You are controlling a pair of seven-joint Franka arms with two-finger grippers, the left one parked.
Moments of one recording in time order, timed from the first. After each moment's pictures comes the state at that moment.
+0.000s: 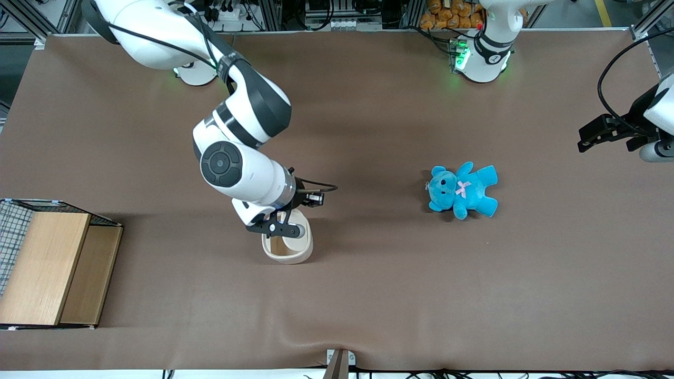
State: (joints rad) arm 0.34 0.72 0.34 -1.08 0.10 1.82 0.74
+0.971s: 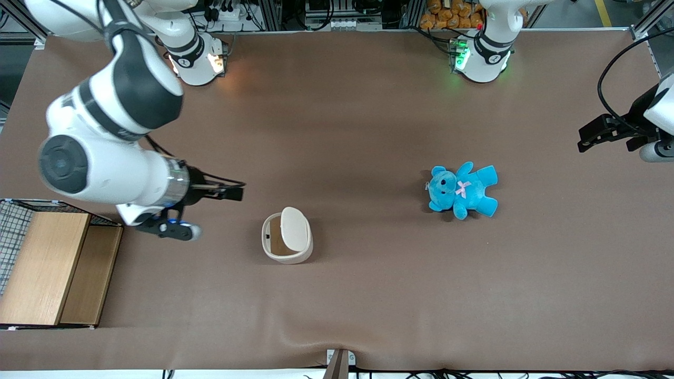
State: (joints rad) arm 0.08 0.57 0.34 -1.06 0.09 1.46 0.57
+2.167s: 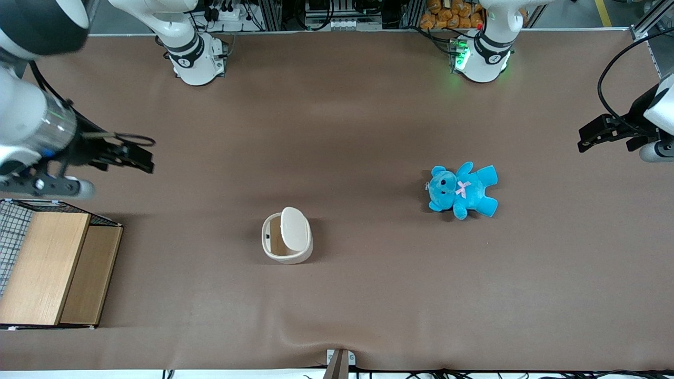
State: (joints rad) arm -0.04 0.27 0.28 -1.18 -0.03 1.38 0.31
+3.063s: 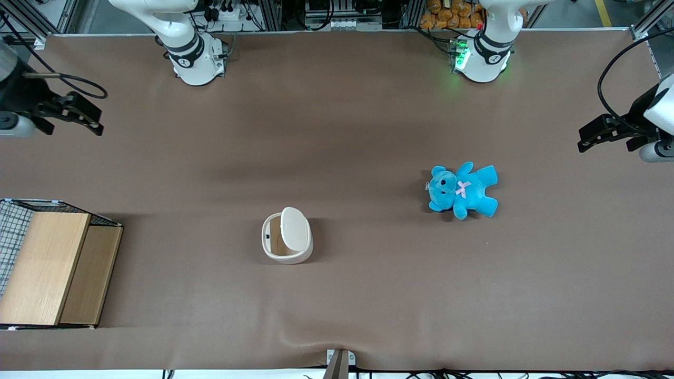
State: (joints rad) arm -0.04 -0.05 0.10 -1.55 -0.02 1.53 0.08
